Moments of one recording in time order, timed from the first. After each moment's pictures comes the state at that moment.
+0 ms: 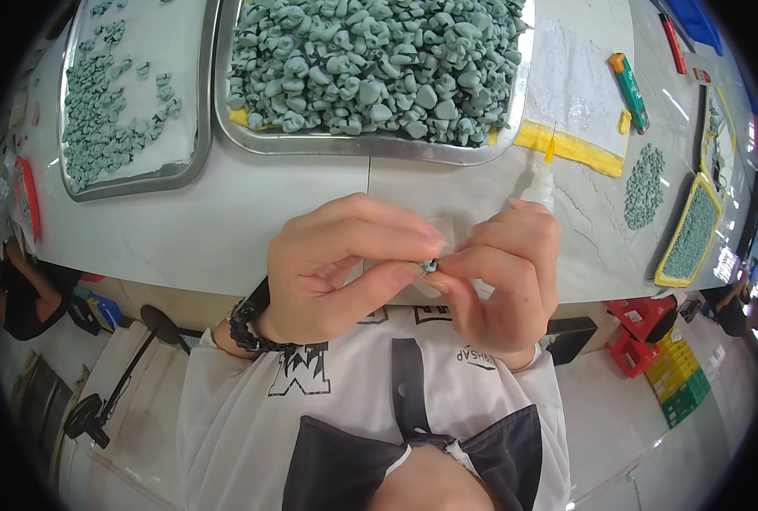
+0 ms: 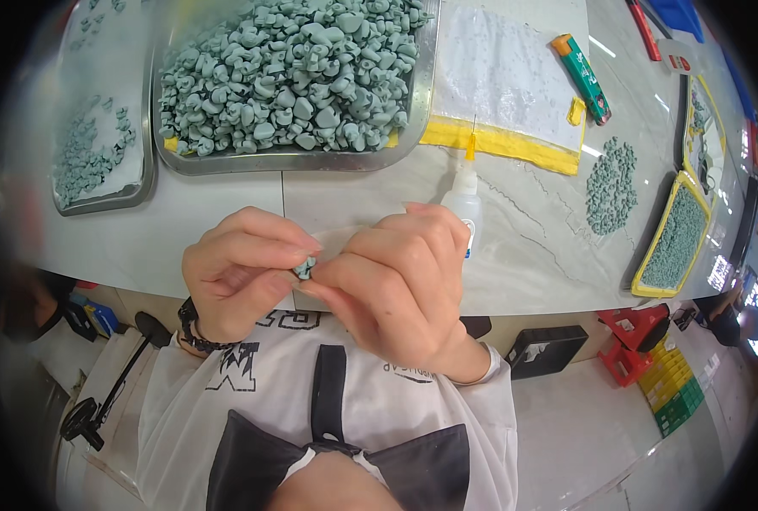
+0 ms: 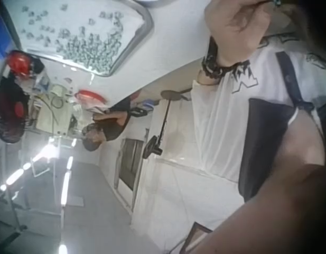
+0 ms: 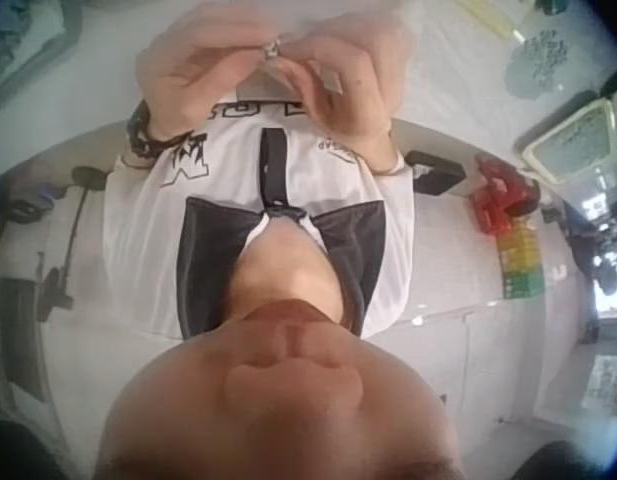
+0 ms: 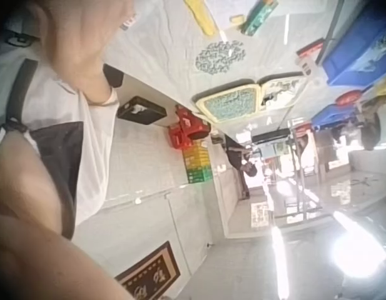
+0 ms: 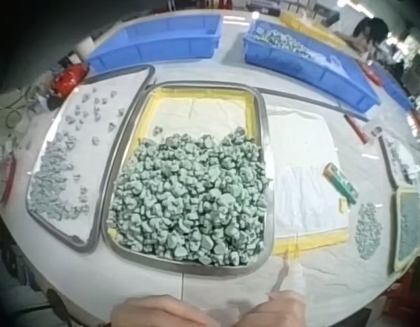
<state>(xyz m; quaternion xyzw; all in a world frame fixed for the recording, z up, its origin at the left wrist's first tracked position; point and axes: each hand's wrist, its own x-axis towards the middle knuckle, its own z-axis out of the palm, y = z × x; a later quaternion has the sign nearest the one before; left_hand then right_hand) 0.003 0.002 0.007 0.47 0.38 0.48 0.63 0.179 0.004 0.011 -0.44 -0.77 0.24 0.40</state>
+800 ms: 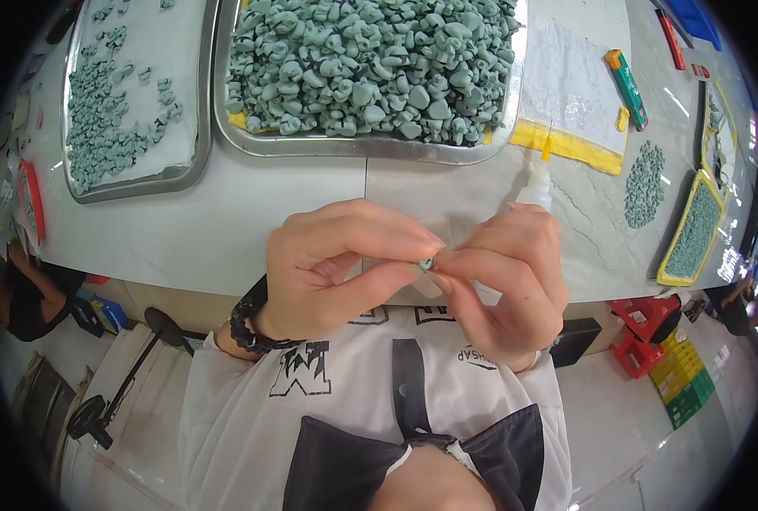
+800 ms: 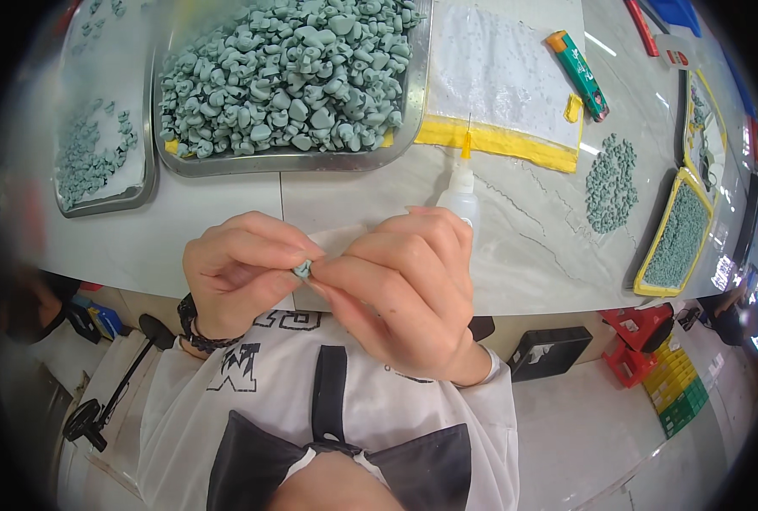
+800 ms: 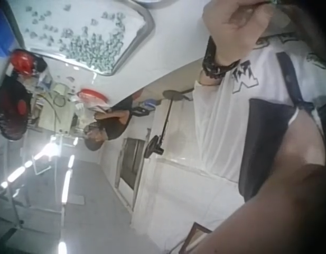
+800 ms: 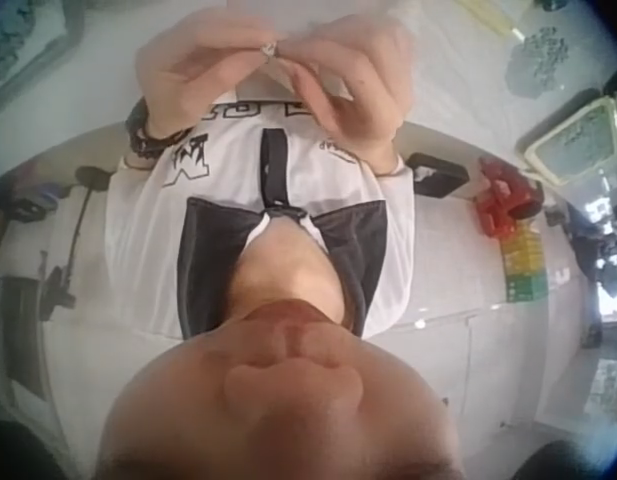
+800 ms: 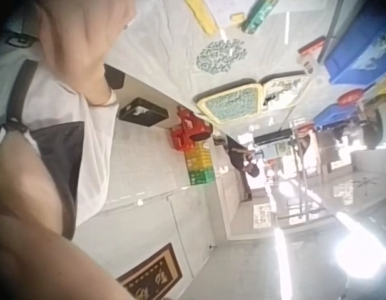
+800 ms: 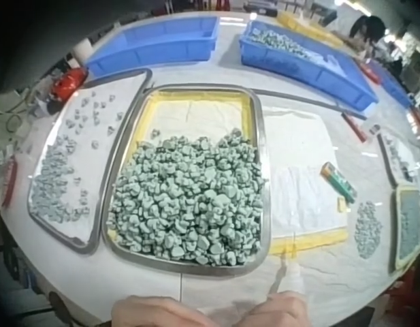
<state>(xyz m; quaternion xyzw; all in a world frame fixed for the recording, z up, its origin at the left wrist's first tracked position) 0.002 0.001 0.004 0.45 0.36 0.47 0.67 0.185 0.005 0.016 -0.43 -0.75 0.29 0.41</state>
